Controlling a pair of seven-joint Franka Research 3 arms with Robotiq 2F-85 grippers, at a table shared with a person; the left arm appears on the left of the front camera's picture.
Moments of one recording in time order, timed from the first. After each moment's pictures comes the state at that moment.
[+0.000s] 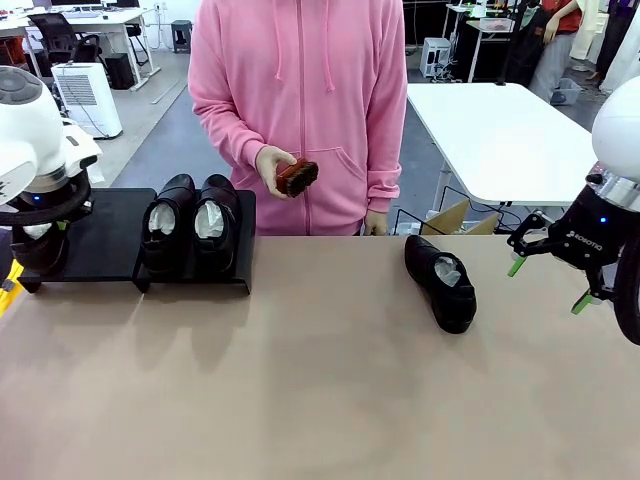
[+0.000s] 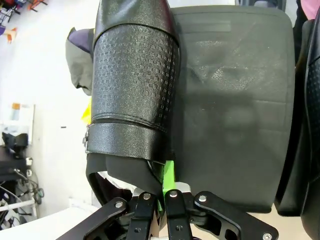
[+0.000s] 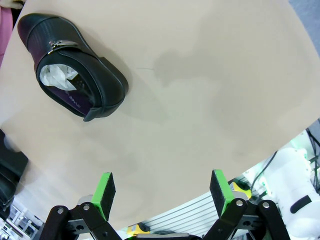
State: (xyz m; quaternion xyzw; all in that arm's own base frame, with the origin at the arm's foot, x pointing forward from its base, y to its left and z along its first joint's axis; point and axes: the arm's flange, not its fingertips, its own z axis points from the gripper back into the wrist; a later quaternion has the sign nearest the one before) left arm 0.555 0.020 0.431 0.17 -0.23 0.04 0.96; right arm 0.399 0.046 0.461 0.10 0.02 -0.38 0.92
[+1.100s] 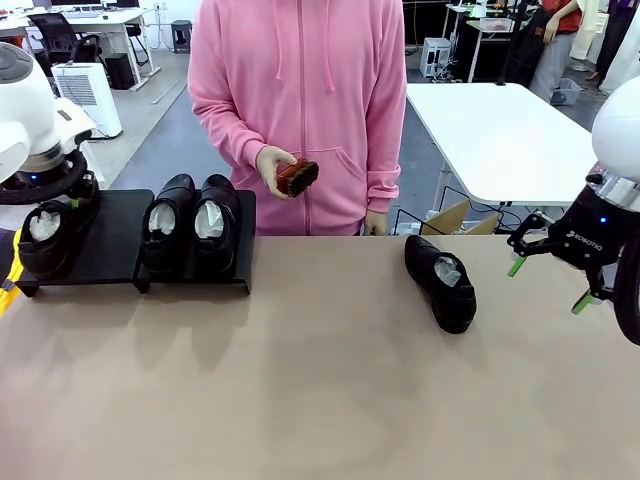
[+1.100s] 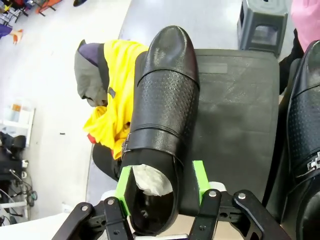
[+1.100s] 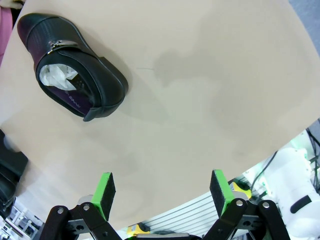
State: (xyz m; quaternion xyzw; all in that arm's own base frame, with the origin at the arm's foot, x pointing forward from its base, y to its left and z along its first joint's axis) left arm 0.556 0.014 0.468 0.17 -0.27 0.07 0.94; right arm 0.399 0.046 0.461 0.10 0.02 -0.38 0.92
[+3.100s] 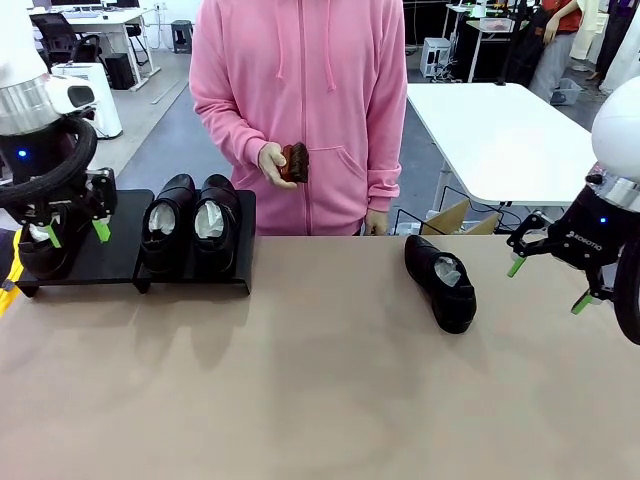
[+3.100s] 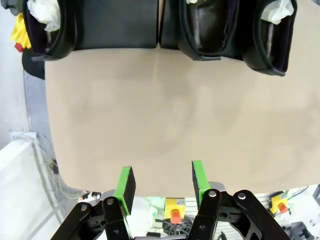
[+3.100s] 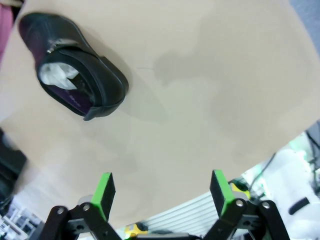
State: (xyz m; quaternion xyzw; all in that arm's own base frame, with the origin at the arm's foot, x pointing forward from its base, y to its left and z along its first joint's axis) left arm 0.446 -0.066 0.544 -0.01 -0.02 0.08 1.00; right arm 0.400 0.047 0.460 0.10 0.02 -0.37 0.92
